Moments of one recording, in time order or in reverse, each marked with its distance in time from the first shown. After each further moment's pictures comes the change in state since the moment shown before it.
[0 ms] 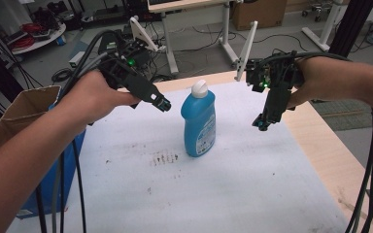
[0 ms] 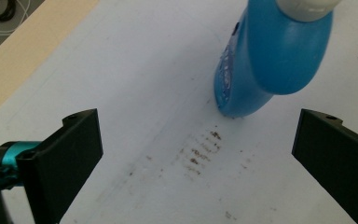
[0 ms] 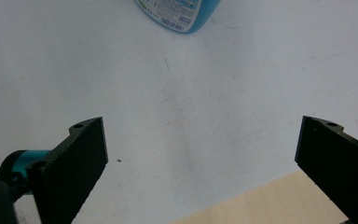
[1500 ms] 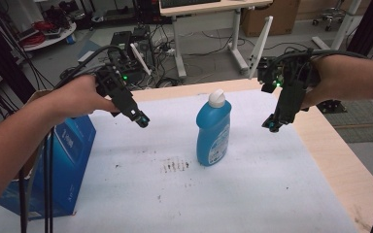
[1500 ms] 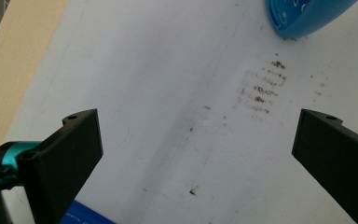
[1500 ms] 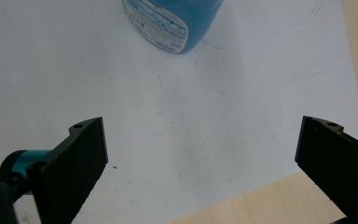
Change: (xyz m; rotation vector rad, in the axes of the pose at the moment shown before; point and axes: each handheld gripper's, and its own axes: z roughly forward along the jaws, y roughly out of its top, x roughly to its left) left arm 0.077 -0.031 0.013 0.158 -0.033 0.200; right arm -0.010 0.024 -0.016 0.003 0.004 -0.018
